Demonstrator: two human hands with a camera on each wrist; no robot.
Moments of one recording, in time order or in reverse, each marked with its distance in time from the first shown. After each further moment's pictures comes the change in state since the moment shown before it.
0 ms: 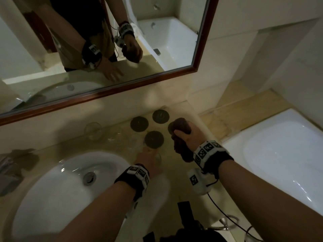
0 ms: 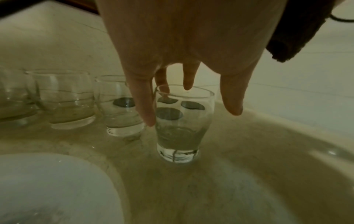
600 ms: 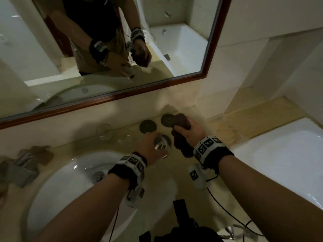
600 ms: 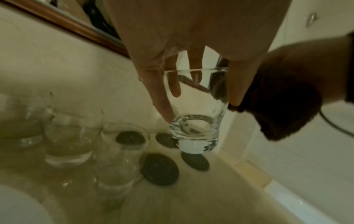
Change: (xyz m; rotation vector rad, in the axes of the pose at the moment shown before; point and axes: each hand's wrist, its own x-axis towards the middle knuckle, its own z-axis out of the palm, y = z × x) left_hand -0.035 0.004 -0.068 -0.405 0.347 0.061; right_hand 0.015 -0.029 0.007 0.097 -0.055 -0.044
